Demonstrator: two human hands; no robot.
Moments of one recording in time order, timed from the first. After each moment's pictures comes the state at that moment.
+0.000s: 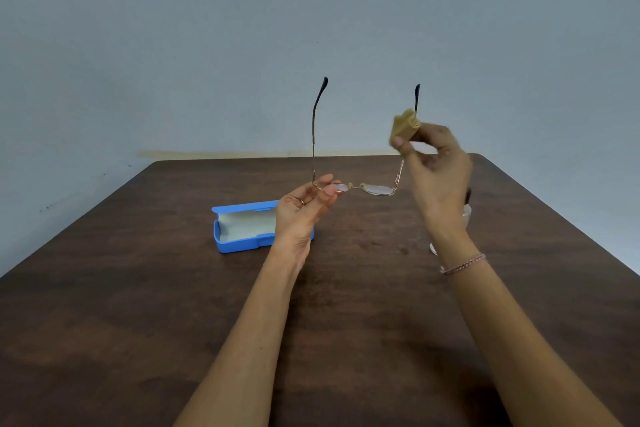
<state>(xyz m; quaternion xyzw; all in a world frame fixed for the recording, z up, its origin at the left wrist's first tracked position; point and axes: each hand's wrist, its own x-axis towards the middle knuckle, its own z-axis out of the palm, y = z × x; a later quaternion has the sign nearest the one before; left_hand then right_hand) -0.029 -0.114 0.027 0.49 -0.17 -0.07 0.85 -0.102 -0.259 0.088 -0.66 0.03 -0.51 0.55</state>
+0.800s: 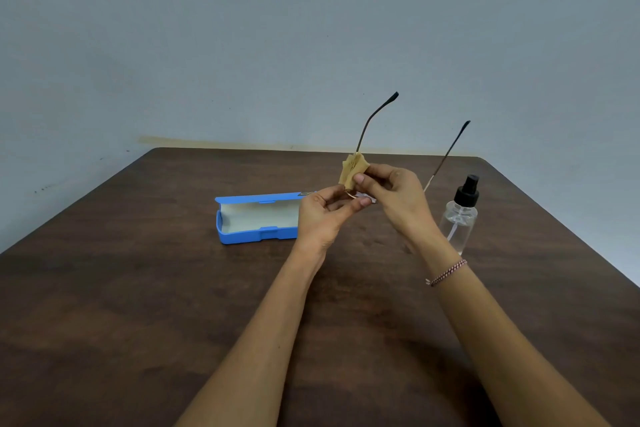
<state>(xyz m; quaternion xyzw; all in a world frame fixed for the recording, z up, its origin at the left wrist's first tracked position) -0.036 -0.129 0.020 0.57 -0.22 -0.05 0.79 -0.077 -0.243 0.054 -0.77 -0.01 -0.26 0.58</state>
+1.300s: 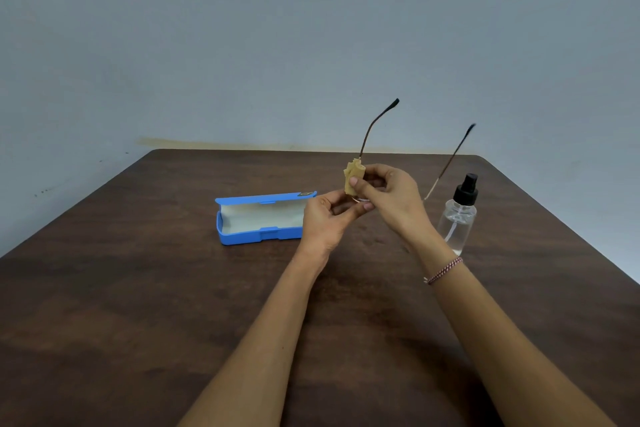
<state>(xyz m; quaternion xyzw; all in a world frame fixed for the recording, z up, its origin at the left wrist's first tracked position) -0.038 -0.133 0.015 0.61 -0.23 -0.06 0.75 -0.079 -0.238 0.055 -0.80 0.03 -0.26 0.54</state>
